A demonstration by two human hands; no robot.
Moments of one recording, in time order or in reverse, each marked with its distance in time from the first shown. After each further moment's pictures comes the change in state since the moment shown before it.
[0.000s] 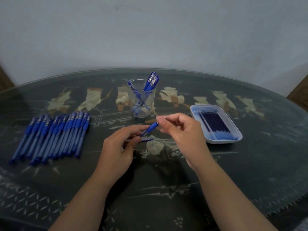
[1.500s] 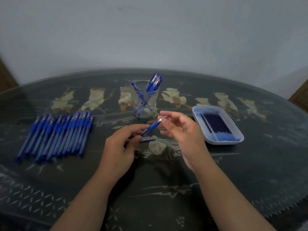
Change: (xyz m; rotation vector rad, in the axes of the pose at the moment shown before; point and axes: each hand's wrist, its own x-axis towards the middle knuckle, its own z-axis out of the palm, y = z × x) left_hand -0.001 0.001 -0.002 -0.014 0.016 -0.044; right_hand -0.001 0.000 0.006 0.120 -0.005 0.071
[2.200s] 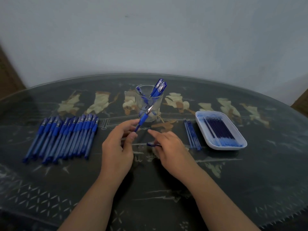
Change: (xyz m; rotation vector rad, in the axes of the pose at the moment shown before) left_hand 0.001 0.000 -0.002 -0.034 0.221 -0.096; right_hand 0.004 0.041 0.014 -1.010 -0.257 -0.419
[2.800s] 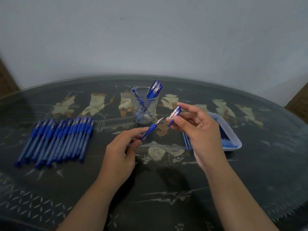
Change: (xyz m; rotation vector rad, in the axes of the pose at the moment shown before) left_hand -0.003 -0.002 0.004 0.023 -0.166 0.149; right_hand 0.003 -0.010 -0.075 1.082 0.426 0.315
